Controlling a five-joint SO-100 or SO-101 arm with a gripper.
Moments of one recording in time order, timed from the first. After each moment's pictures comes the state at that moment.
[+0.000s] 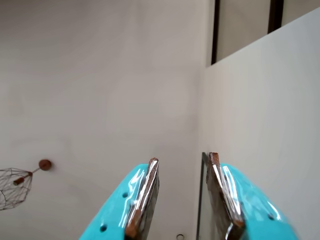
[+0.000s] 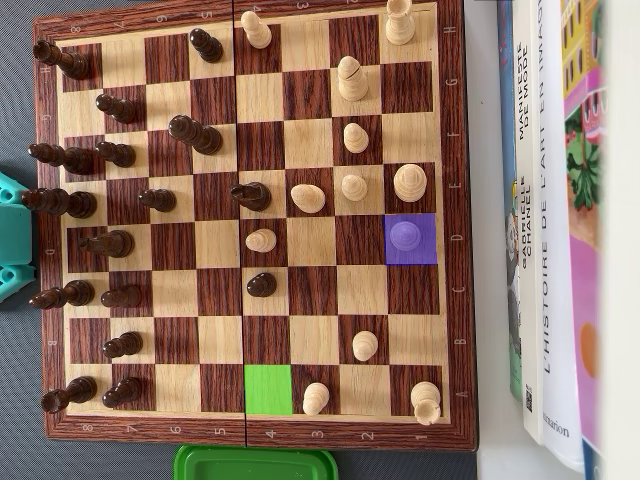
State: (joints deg) arm -0.2 192.3 179.8 -103.4 91.8
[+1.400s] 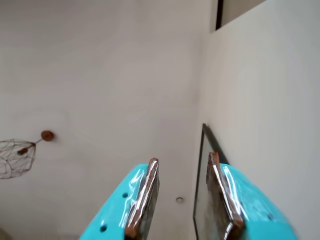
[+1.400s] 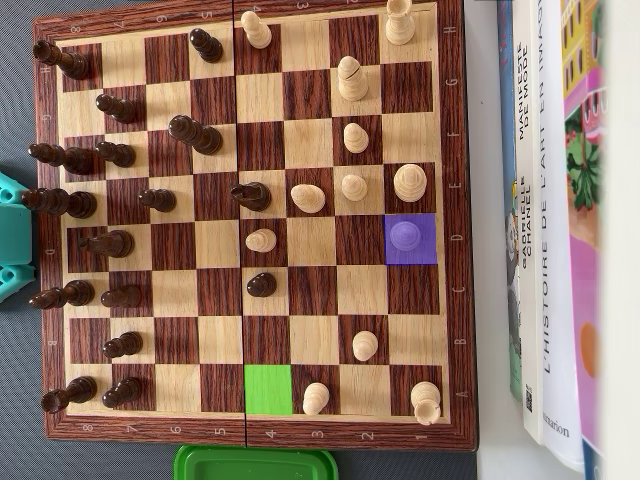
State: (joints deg) arm -0.2 192.2 179.2 -92.5 91.8
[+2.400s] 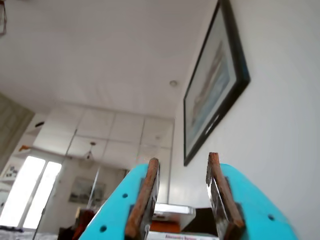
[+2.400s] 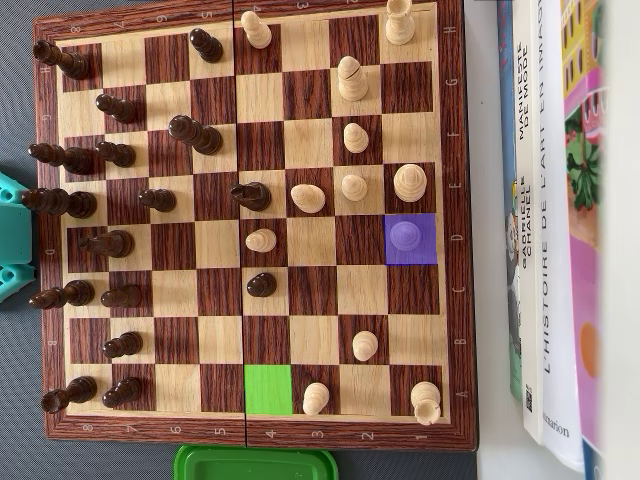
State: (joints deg) arm -0.6 178.2 156.3 -46.7 84.5
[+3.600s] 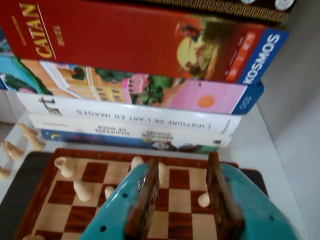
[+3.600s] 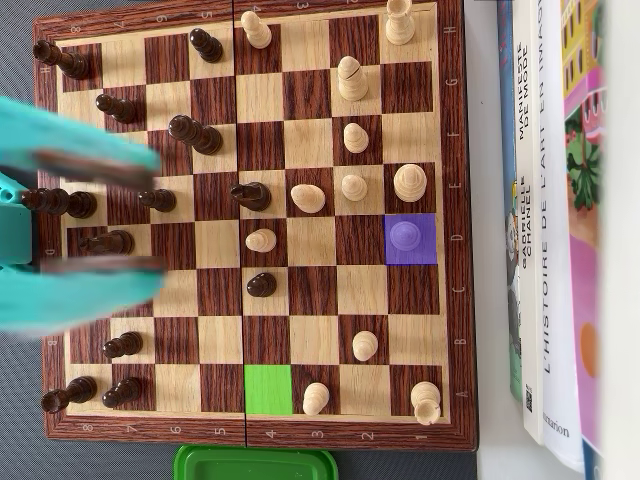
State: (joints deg) arm -0.6 142.4 122.2 35.7 84.7
